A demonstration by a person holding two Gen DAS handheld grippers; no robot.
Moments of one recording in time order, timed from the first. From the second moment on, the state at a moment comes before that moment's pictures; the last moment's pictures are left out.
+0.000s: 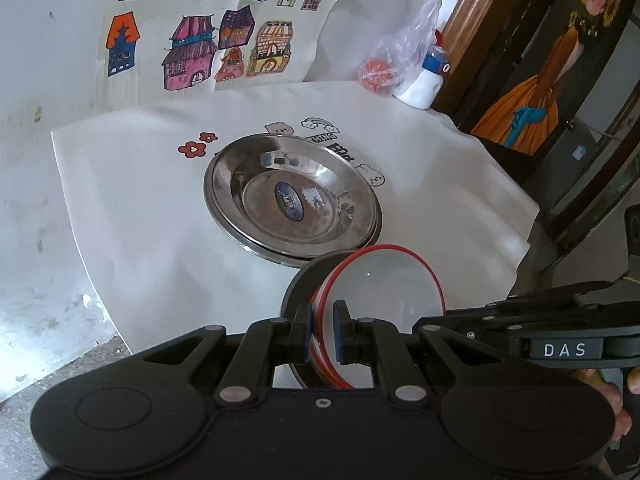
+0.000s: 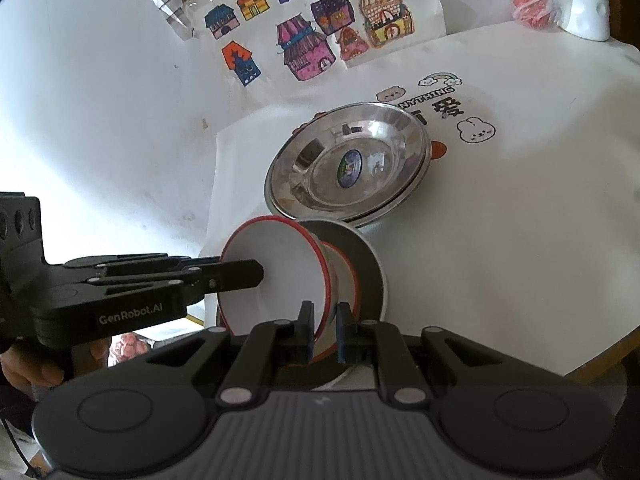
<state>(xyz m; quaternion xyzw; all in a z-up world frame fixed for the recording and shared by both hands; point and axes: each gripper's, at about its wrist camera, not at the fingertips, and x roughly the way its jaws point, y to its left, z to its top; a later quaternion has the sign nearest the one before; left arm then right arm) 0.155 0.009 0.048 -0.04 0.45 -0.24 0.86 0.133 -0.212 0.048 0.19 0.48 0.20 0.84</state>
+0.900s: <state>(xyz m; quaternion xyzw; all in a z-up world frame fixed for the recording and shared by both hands) 0.167 -0.006 0.049 0.01 0.48 -0.24 0.84 0.143 -0.214 0.049 0.18 0.49 0.21 0.83</state>
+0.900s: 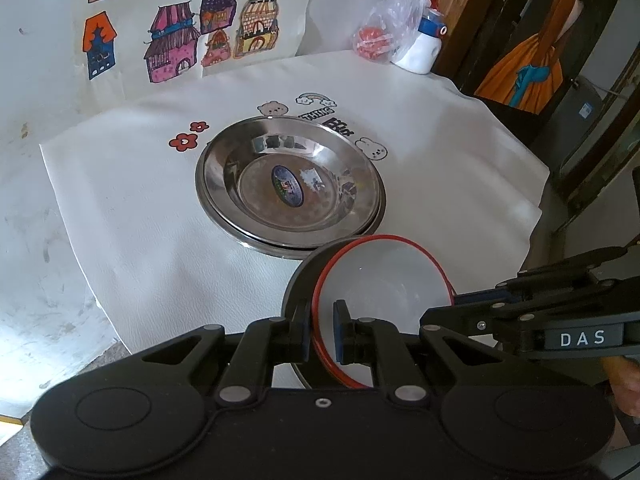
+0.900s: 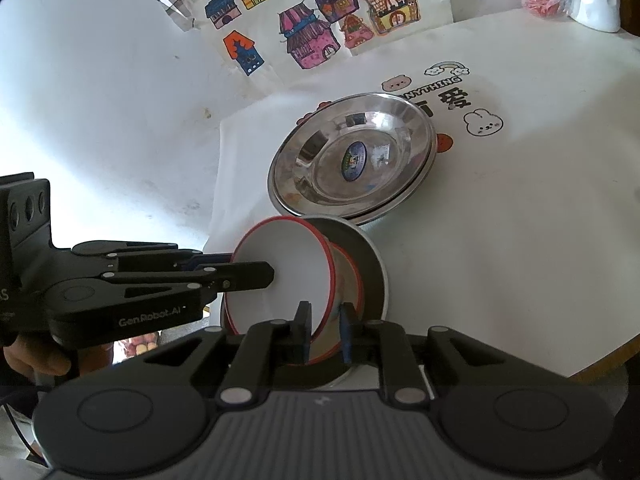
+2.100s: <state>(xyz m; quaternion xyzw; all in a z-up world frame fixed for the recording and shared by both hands) 0.119 0.035 0.094 -0.05 0.30 -0.20 0.93 0.067 -0.248 0.087 0.13 0.28 0.18 0.93</state>
